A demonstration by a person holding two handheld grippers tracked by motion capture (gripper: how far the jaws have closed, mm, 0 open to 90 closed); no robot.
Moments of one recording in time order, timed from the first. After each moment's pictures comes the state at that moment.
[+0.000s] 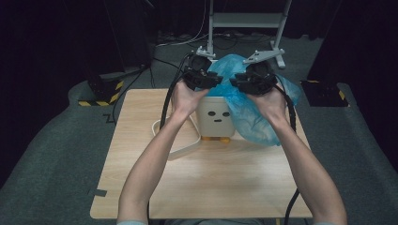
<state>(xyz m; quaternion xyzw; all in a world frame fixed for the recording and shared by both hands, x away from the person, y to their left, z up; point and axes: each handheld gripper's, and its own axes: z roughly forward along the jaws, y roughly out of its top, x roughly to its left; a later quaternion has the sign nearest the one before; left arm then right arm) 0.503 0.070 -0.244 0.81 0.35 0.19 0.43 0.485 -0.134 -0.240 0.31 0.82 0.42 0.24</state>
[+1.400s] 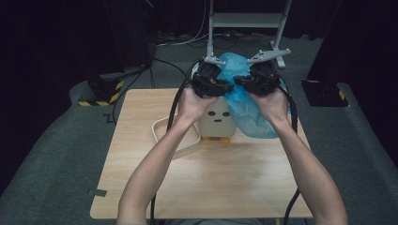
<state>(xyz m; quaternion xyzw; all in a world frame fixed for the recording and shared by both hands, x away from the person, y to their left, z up) 0.484 0.049 -0.246 0.82 0.30 0.15 0.45 0.480 -0.137 -0.236 0.32 0.81 0.44 0.22</state>
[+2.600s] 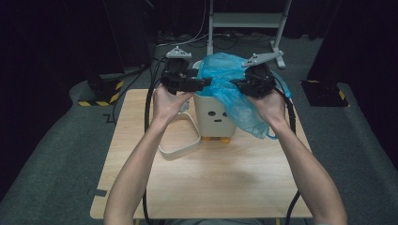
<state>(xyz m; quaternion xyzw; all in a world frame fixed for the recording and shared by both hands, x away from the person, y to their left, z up) 0.471 0.117 -0.229 0.77 0.35 0.17 0.50 0.482 -0.127 -0.244 0.29 0.83 0.42 0.21</state>
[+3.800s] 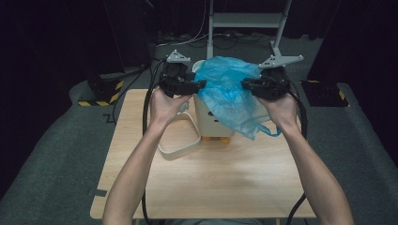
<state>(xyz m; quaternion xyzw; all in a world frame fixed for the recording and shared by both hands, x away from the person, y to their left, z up) 0.460 0.123 -0.232 0.78 0.36 0.19 0.48 0.473 -0.160 -0.245 0.31 0.81 0.45 0.23</state>
